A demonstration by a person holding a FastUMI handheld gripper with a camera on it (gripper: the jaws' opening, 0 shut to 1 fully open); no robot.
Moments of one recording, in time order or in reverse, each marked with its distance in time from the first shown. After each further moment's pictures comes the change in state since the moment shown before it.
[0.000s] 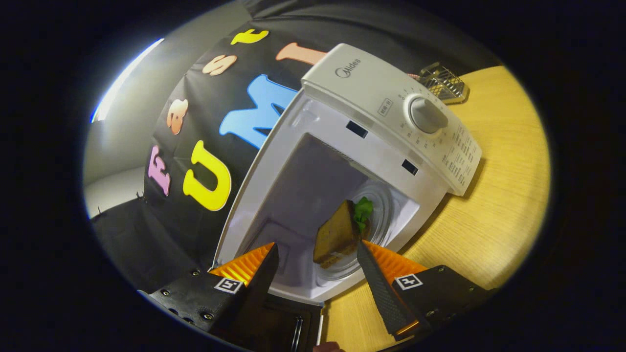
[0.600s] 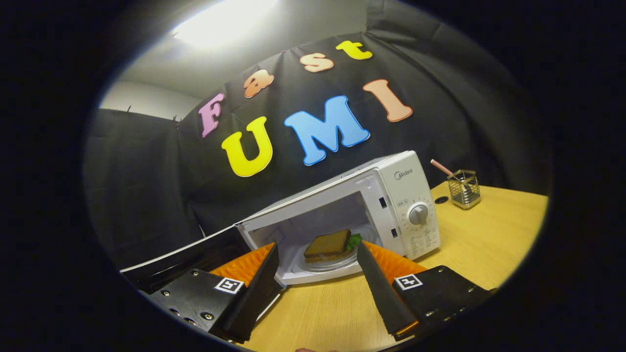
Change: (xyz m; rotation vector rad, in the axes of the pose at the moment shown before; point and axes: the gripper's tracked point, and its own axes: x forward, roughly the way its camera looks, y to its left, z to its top) arm -0.114 0.029 0.034 -0.586 -0.106 0.039
